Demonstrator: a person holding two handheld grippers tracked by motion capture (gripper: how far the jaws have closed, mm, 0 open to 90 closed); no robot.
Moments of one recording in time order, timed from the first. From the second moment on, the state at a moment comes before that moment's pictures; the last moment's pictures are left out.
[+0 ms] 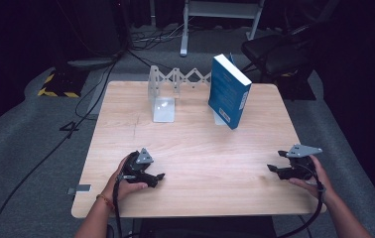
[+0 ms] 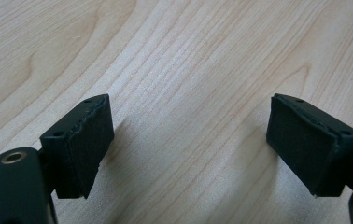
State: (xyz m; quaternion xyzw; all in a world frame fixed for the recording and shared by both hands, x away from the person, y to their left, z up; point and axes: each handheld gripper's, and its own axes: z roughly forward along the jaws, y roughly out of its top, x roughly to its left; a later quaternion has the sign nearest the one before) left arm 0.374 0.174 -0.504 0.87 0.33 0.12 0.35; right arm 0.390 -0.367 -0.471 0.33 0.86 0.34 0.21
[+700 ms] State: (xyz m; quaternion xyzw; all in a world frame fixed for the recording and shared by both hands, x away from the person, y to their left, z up) left arm 0.375 0.174 -0.504 0.87 0.33 0.12 0.35; right arm 0.379 -0.409 -0.504 0.42 0.81 0.36 0.19
